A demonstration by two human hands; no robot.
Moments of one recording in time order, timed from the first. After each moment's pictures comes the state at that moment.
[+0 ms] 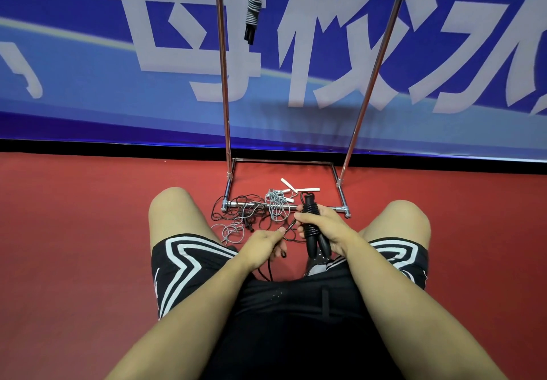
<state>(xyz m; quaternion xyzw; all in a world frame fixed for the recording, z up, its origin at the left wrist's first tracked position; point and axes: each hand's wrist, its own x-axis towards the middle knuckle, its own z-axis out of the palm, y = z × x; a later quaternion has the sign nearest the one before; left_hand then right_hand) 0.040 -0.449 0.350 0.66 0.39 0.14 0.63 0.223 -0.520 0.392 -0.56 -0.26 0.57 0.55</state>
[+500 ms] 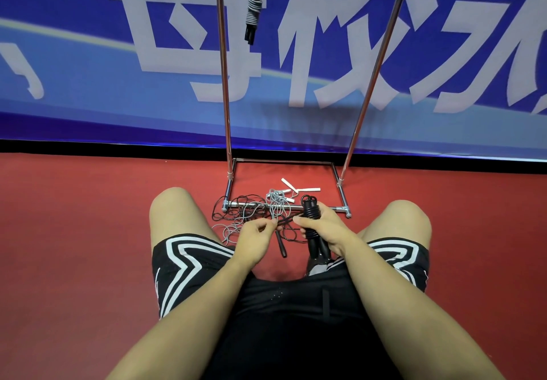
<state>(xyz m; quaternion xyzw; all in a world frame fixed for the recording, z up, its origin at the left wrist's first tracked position) 0.037 -0.446 0.354 0.67 0.42 0.30 0.53 0.223 -0.518 0.385 -0.62 -0.30 0.49 0.53</state>
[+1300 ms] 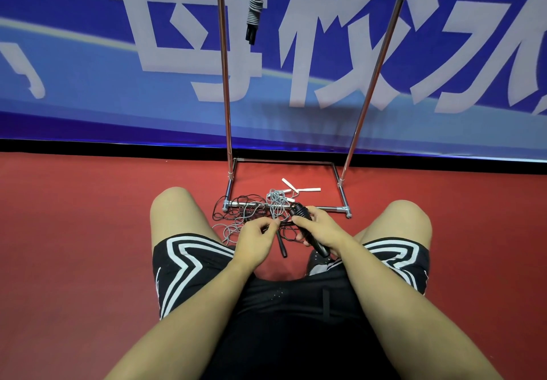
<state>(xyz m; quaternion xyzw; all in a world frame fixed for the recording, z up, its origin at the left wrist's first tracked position) 0.037 -0.448 0.352 0.71 0.42 0.30 0.47 0.219 -0.513 0.378 -0.65 -0.37 0.48 0.45</state>
